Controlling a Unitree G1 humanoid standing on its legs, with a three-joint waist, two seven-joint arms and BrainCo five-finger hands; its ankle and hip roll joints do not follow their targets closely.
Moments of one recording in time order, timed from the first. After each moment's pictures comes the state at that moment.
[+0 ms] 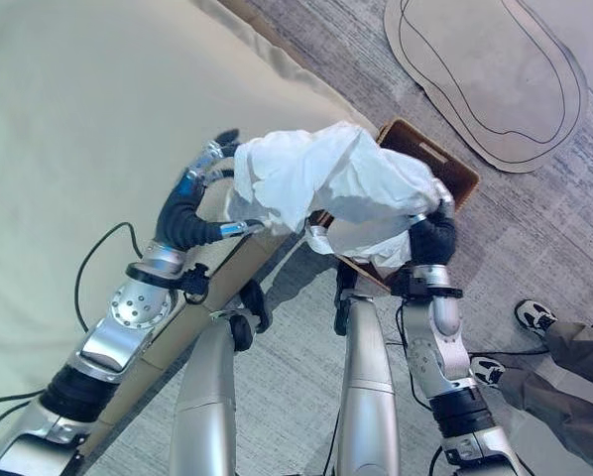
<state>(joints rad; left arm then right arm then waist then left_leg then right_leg) -0.34 0.55 -0.26 -0.19 -0.10 -0.32 0.22 -0.24 -0.35 0.05 -0.04 0.76 -0.48 -0.09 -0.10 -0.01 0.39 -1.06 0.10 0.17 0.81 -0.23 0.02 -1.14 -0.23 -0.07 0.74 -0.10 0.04</state>
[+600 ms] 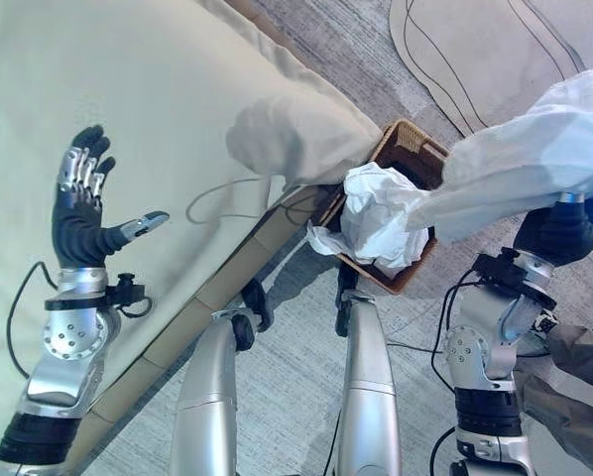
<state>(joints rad) -0.10 0.53 0.00 -0.22 -0.14 -0.37 0.36 -0.25 -0.34 -0.19 -0.17 0.78 -0.63 -0.23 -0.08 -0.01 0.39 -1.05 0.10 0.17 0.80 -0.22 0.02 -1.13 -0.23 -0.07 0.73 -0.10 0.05</state>
